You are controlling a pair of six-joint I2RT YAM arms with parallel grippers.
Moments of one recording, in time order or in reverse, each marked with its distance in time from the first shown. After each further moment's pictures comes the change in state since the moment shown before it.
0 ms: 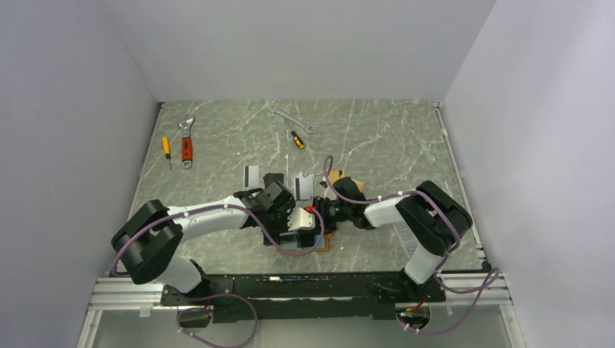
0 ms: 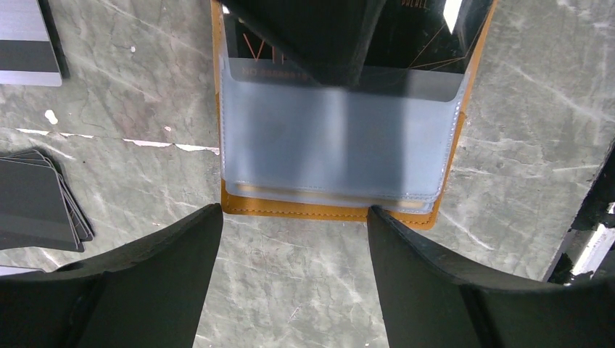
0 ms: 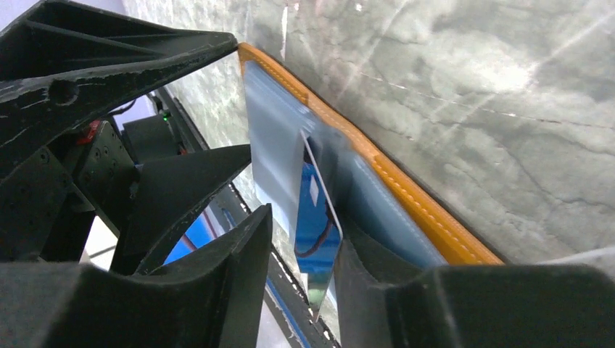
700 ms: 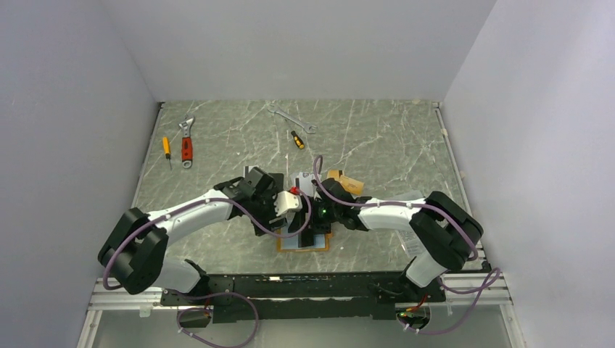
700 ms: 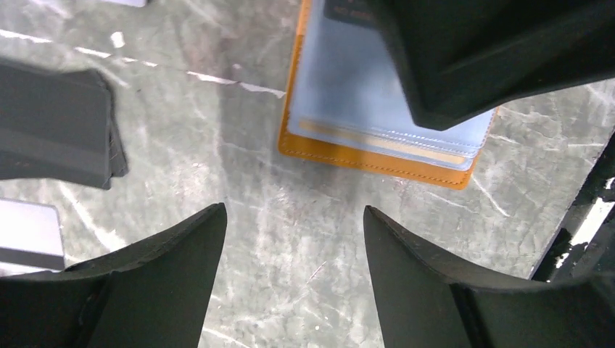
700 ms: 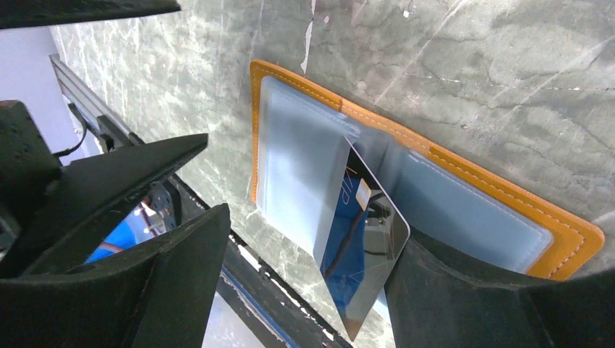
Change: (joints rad) left arm 0.157 -0.076 0.001 -0.053 0.109 -0.006; right arm 0.169 -0.121 0.128 -0.304 0.324 0.000
